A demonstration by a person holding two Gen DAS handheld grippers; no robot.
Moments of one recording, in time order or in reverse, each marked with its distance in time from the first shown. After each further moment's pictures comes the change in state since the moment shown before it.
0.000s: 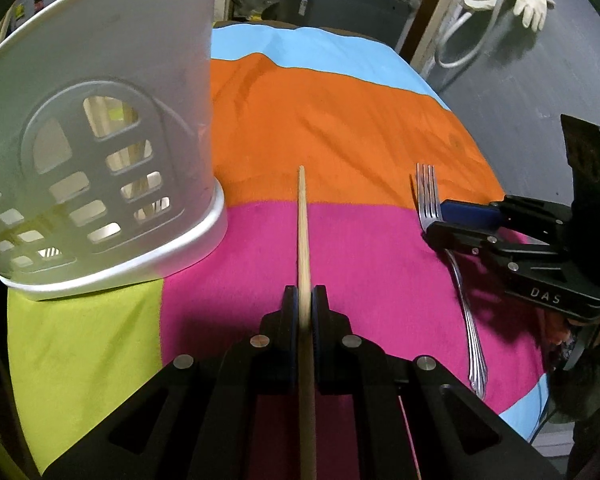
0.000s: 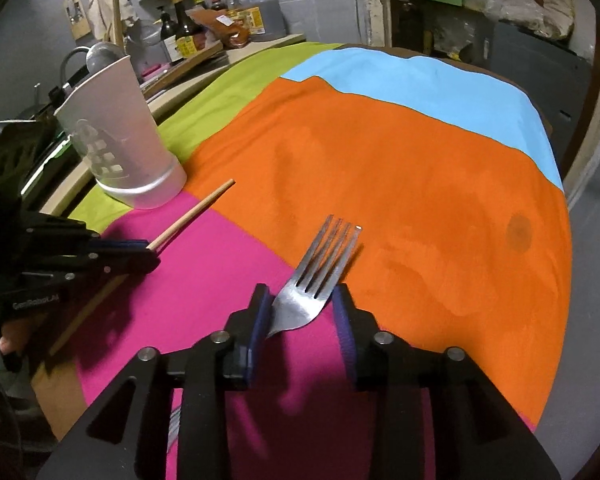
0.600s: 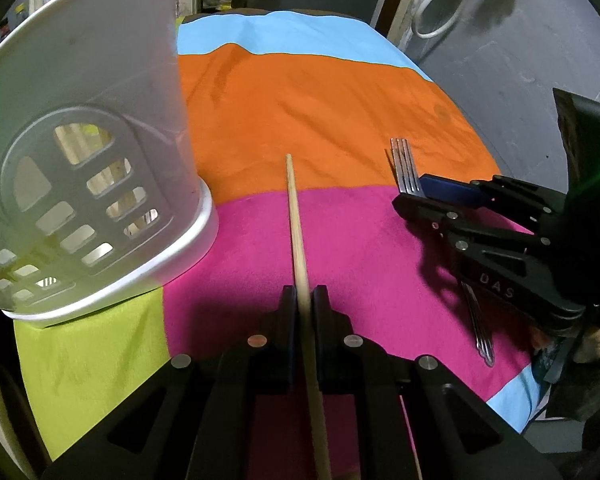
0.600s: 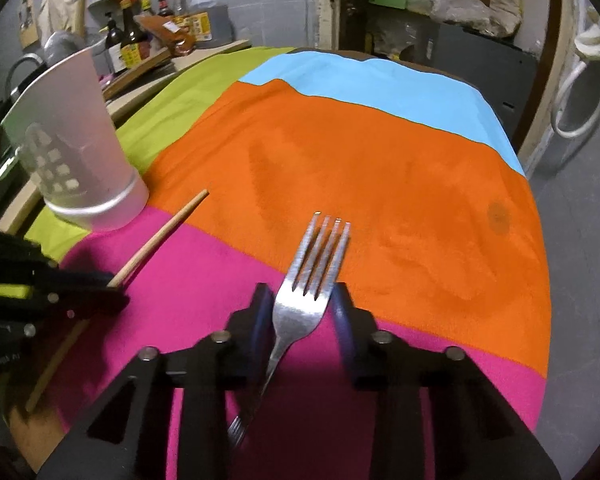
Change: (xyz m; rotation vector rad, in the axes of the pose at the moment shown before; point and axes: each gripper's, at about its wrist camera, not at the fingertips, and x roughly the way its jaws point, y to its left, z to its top) left arm 0.008 -0.002 0.009 0.097 0.071 -0.026; right arm 0.014 0.023 0.001 0.094 -0.030 -0.206
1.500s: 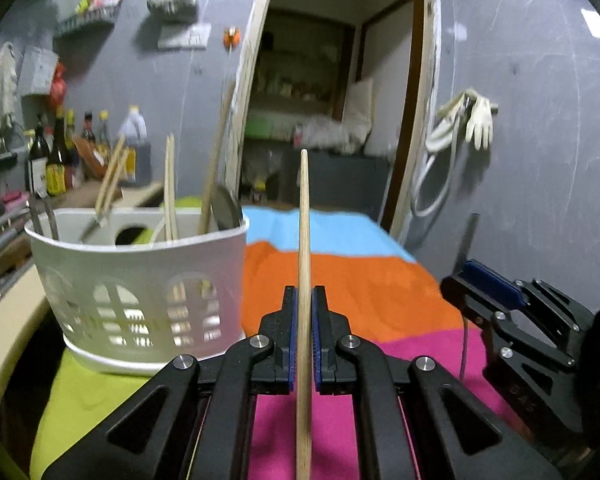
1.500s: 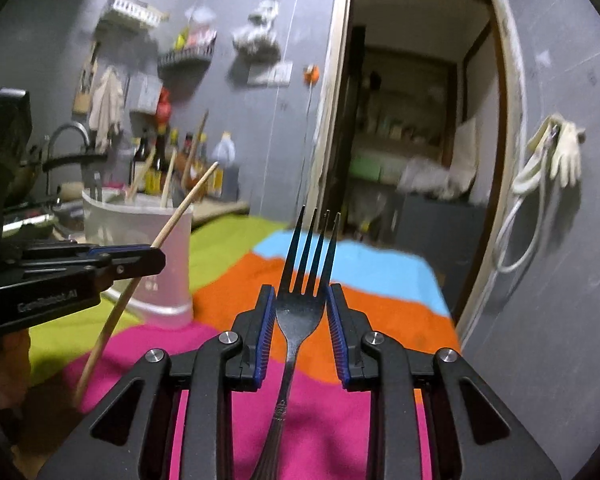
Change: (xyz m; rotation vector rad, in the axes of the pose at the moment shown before) left arm -0.090 -0.029 -0.059 -0.051 -0.763 0.087; right arm -0.120 0.051 -0.048 -0.115 -0.722 -0.158
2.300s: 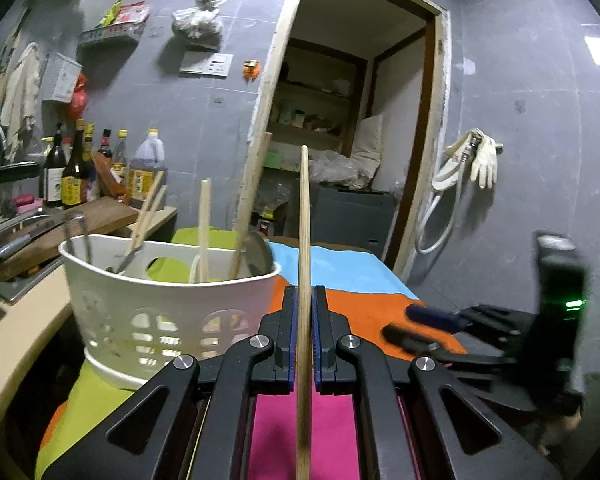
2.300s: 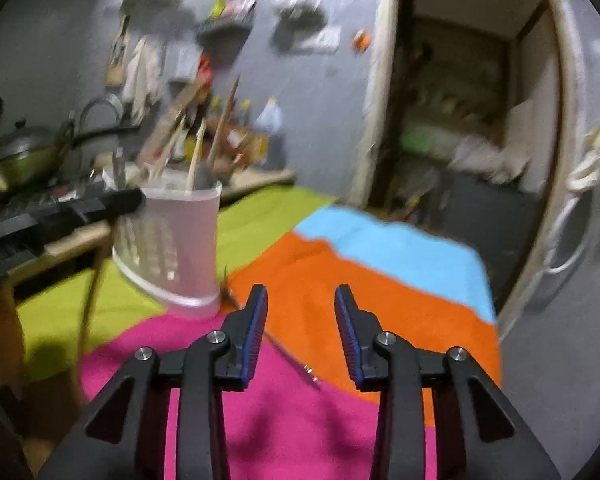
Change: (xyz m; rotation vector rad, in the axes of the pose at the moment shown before) left arm -0.030 0.030 0.011 -0.066 -0.100 0.014; right arm 0.071 0.005 0.009 -0.091 0.270 0.263
